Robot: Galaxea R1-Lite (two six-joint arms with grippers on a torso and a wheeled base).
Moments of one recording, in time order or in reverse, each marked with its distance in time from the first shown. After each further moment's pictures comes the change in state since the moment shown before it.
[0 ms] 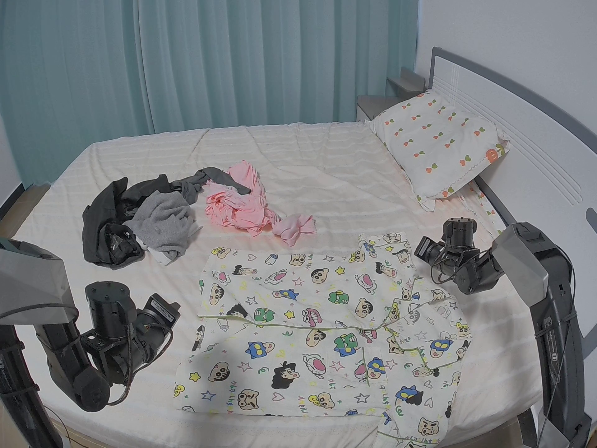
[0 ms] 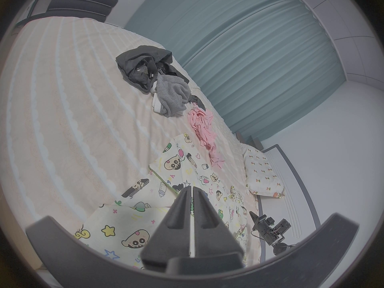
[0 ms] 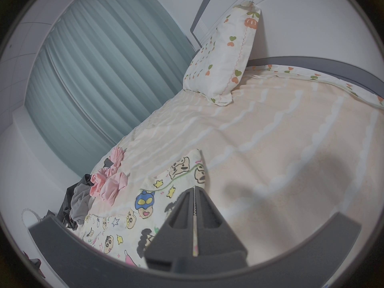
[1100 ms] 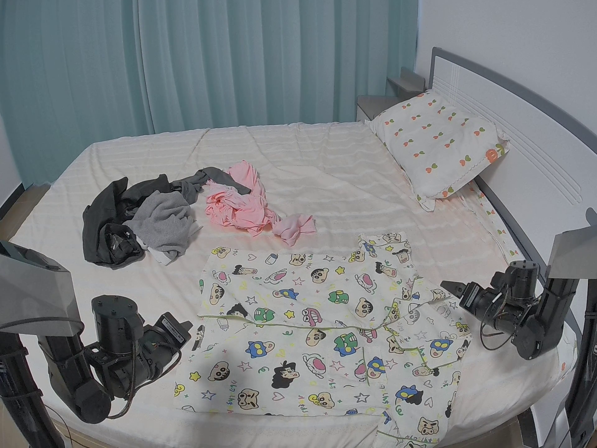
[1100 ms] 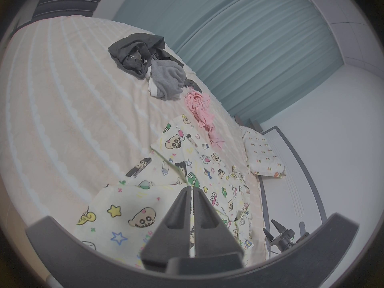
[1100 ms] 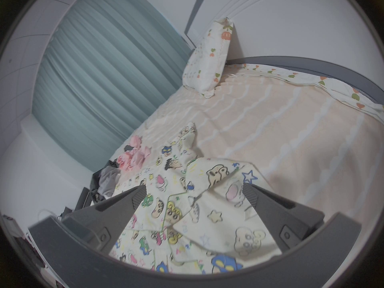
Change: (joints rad) left arm -0.065 0.008 0.080 -0.009 -0.054 0.043; right arm -0.056 -0.443 1.209 -0.746 0.180 0.022
